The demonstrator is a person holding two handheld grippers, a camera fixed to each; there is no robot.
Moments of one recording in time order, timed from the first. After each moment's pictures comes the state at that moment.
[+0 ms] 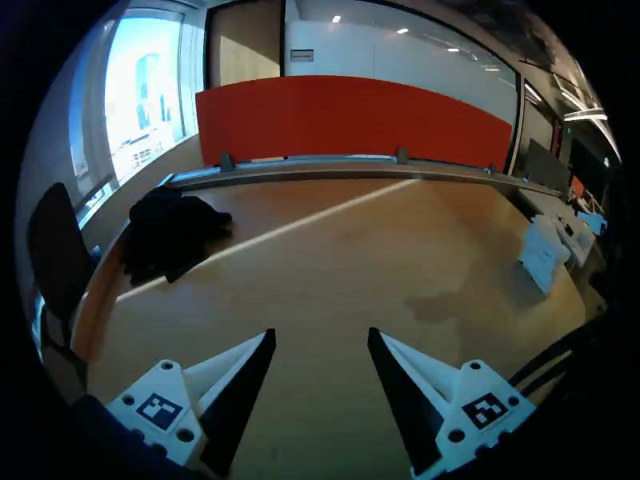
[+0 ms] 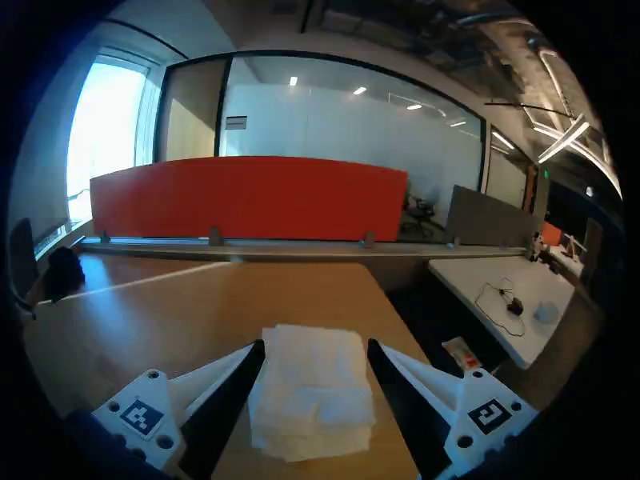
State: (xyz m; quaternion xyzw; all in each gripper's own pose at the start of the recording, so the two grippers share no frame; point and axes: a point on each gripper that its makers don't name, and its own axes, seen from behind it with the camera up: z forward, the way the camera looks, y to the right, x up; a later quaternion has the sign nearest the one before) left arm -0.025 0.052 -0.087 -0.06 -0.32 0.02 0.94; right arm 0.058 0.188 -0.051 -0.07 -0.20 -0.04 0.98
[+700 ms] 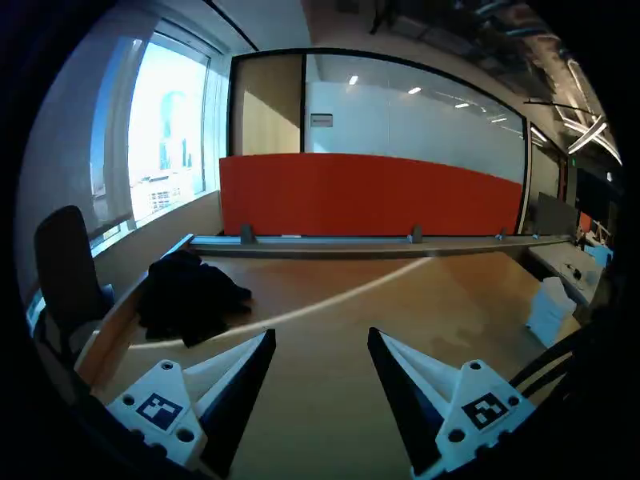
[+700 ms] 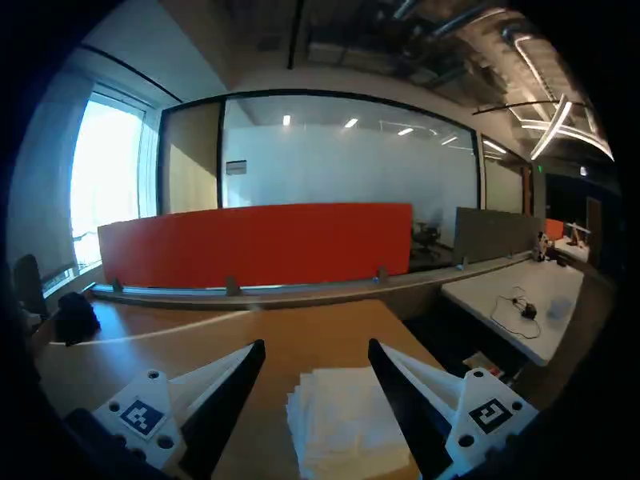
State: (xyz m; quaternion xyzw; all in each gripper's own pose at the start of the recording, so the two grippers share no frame) left arm 0.059 0.040 -0.035 -0.03 -0.17 0.00 0.98; right arm 0.109 0.140 -0.033 -0.06 -0.11 0.00 0.99
